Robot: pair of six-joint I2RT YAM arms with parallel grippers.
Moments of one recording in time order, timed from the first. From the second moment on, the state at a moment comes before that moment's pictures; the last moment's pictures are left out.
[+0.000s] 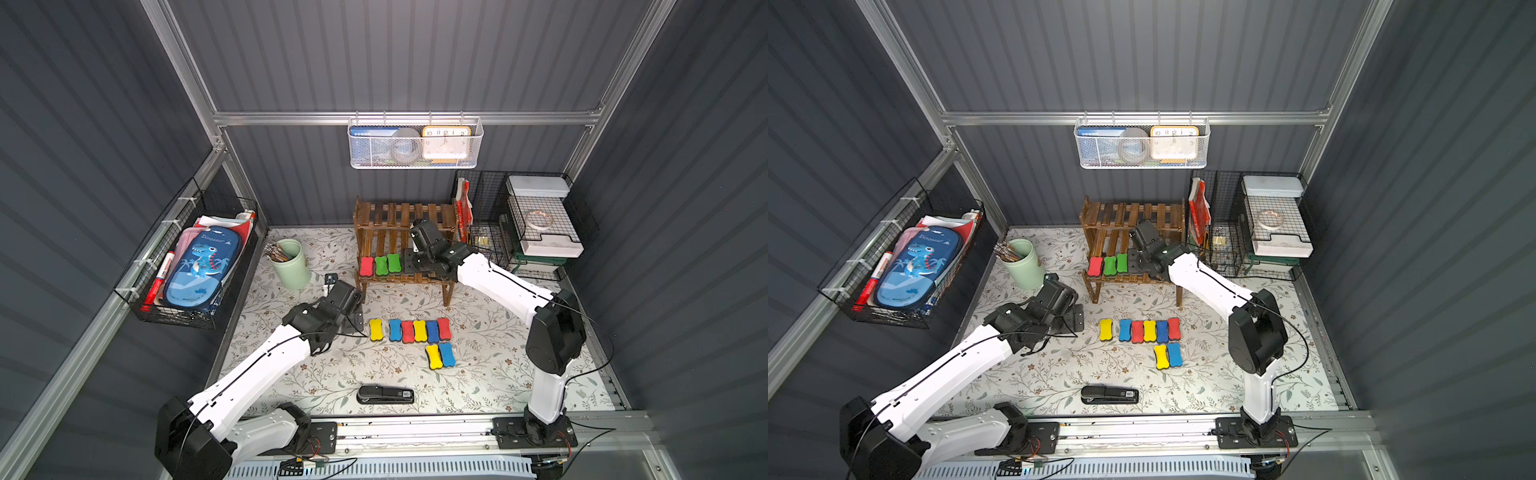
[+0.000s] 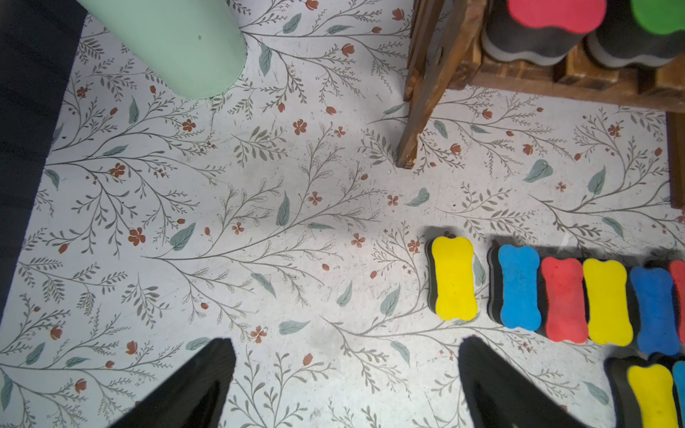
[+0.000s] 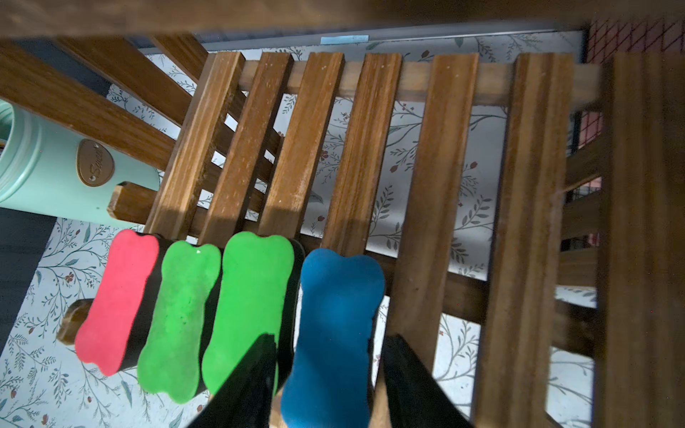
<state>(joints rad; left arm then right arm) -0.65 1.15 0.97 -0.88 -0.39 -0.57 0.65 1.90 1.68 -0.57 0.11 0.49</state>
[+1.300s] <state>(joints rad) -0.65 1.15 0.97 -0.88 -0.38 -0.57 0.65 1.82 1.56 -0.51 0.13 0.58</state>
